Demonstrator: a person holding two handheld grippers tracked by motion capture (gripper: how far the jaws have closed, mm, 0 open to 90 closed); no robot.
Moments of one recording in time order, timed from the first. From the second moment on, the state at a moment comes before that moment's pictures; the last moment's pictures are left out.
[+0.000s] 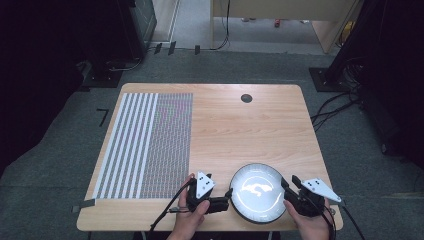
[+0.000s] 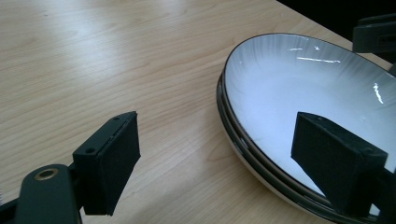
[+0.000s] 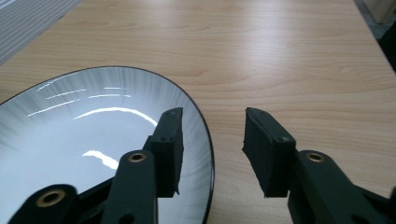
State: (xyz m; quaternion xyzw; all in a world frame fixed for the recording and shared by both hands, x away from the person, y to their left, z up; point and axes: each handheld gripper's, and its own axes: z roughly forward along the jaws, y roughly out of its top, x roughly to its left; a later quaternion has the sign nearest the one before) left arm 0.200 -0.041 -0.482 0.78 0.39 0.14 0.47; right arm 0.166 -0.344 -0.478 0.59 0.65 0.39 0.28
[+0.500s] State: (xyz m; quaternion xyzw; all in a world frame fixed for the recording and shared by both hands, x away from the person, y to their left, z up) left arm 0.199 -0.060 -0.484 0.79 0.39 0.11 0.46; right arm 0.166 -0.342 -0.481 0.60 0.65 0.39 0.25
